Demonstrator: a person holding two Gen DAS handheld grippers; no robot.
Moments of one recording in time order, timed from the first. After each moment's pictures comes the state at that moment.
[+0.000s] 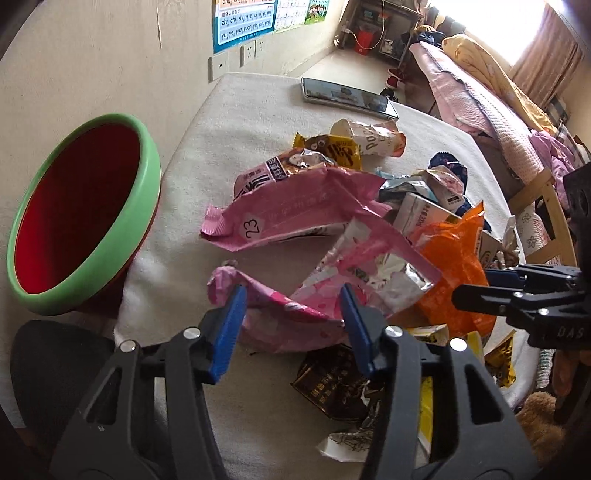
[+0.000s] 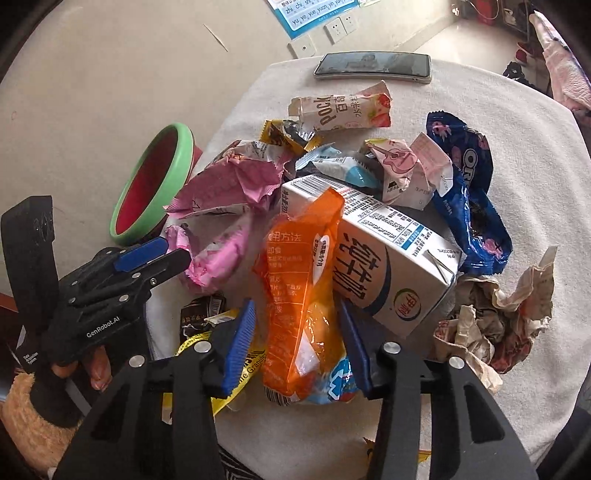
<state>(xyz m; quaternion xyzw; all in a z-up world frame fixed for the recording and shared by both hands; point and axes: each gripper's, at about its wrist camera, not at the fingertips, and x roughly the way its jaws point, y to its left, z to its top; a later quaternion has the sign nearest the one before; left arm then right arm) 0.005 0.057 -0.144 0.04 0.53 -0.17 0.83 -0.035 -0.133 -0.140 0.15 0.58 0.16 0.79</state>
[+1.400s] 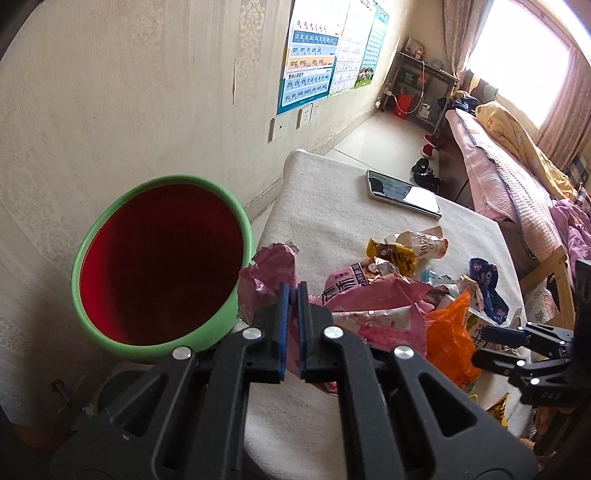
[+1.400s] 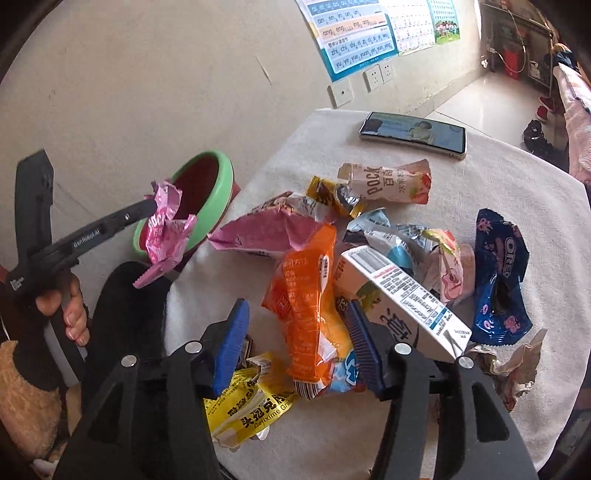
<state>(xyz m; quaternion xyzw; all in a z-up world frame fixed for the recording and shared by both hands) 0.032 0.131 -0.077 -0.02 0.44 -0.10 0.89 -0.024 -0.103 -0.117 0.08 0.52 0.18 0.83</state>
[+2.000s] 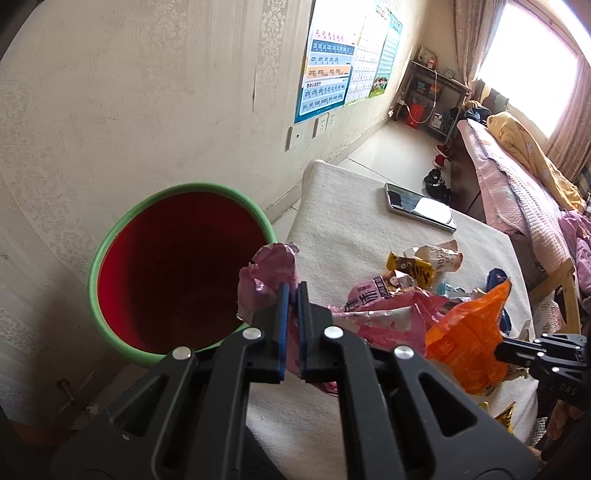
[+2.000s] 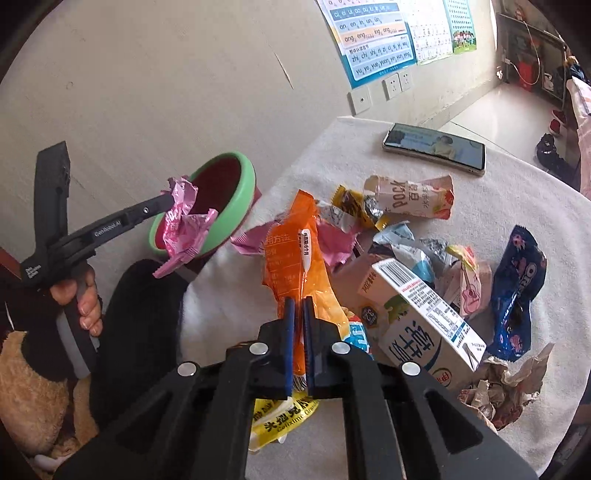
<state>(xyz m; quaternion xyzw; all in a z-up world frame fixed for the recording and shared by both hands) 0.037 0.156 -0.071 -0.03 0.42 -0.07 0.90 -0.025 -0.096 -0.088 0.11 0.48 0.23 0.84</state>
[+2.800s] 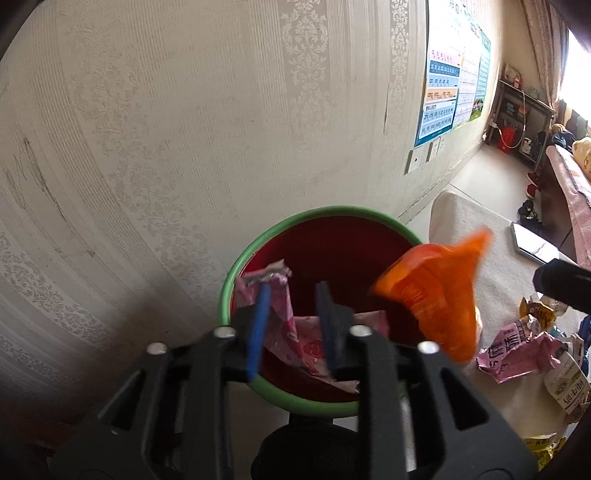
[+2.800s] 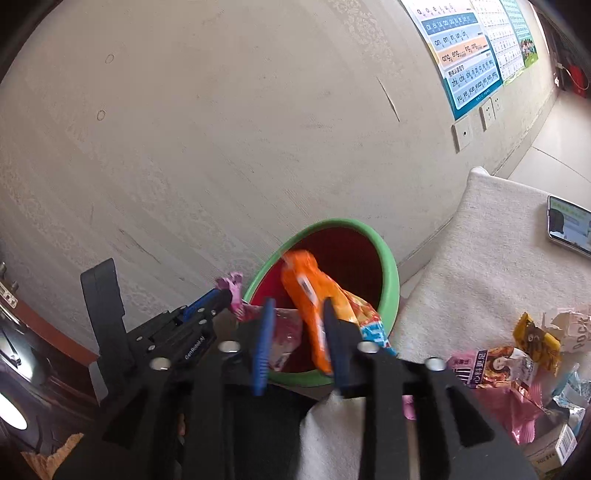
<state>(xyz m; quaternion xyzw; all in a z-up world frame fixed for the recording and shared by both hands) 0.058 0.251 -0.076 0.00 0.40 0.12 0.91 0.087 0.046 -0.059 0.18 0.43 0.33 0.82</state>
